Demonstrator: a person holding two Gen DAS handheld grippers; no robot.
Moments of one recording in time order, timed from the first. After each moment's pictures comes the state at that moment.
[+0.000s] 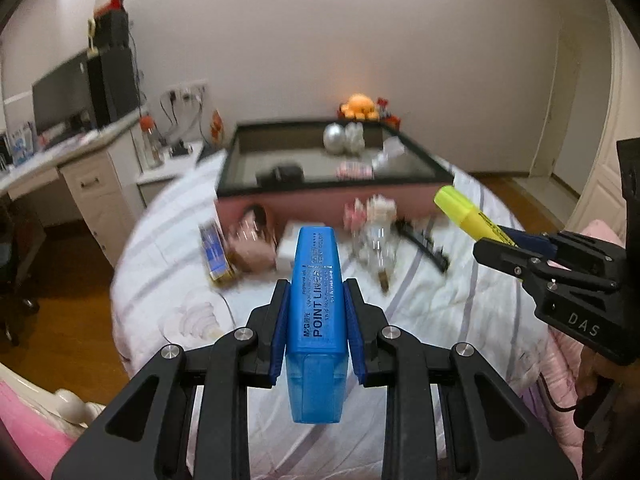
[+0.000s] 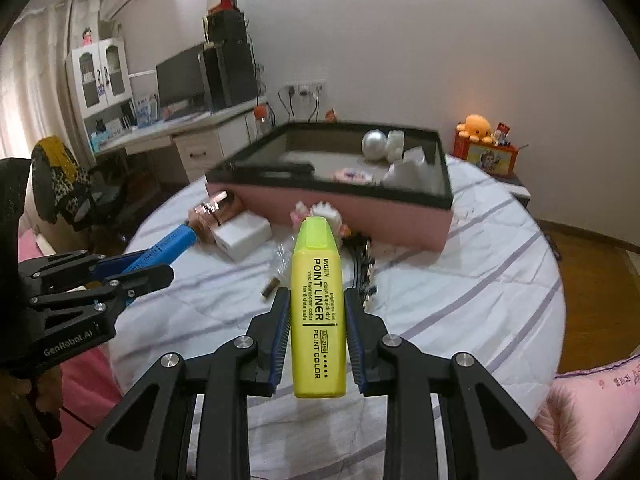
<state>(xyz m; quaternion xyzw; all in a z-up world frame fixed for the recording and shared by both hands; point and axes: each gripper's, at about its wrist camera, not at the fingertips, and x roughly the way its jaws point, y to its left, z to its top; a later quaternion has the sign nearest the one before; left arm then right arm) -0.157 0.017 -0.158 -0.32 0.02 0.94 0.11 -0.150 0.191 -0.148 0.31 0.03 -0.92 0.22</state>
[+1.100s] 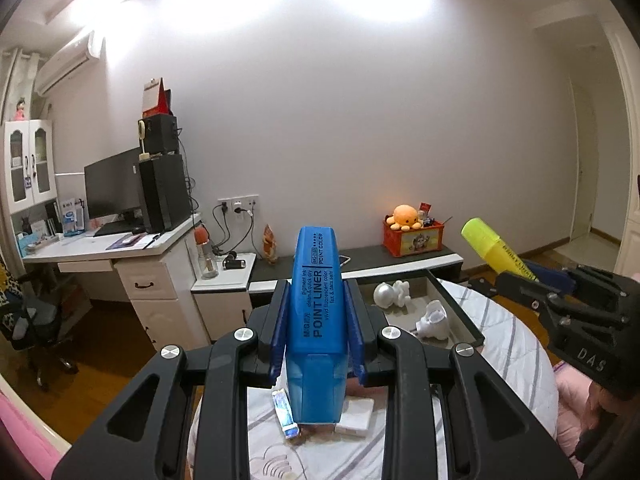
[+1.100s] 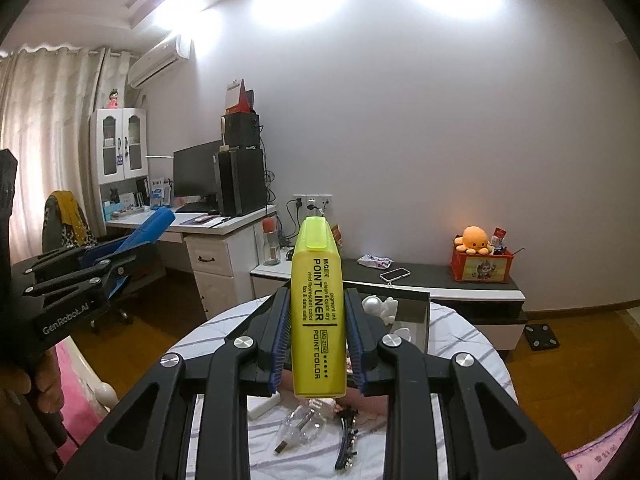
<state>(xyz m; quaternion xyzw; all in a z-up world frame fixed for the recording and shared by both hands) -0.179 0.010 -0.032 -0.15 0.04 0.99 0.03 -0.168 0.185 -0.038 0.15 0.02 -0.96 0.24</state>
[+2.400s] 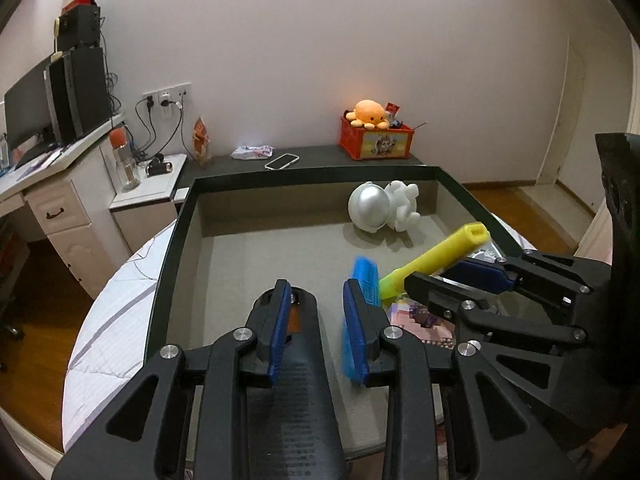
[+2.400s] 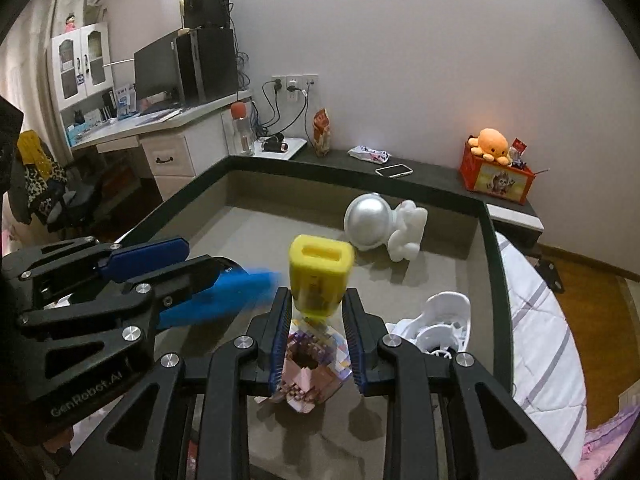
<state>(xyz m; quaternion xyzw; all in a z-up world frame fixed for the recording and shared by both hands) -0.379 0.047 -0.176 -0.33 0.02 0.94 0.12 -0.356 0.142 -0.159 0.34 0.06 -0.91 0.21</state>
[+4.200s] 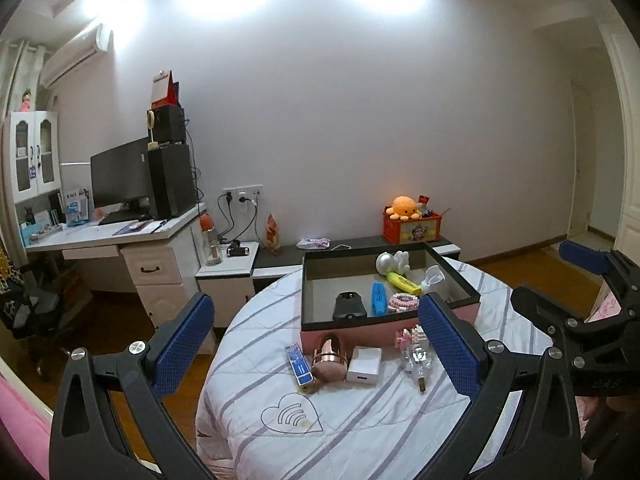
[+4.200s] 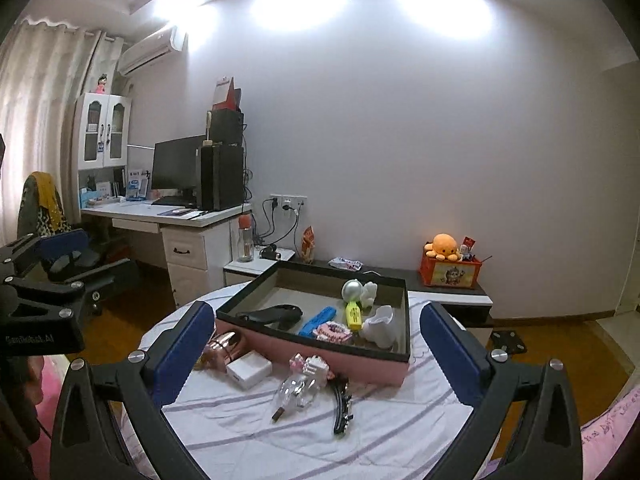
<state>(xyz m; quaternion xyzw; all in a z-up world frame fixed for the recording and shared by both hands) -0.112 -0.019 -0.062 -0.15 0.04 0.99 0.03 -0.104 0.175 -0.060 0.13 0.05 -0.98 0.17</state>
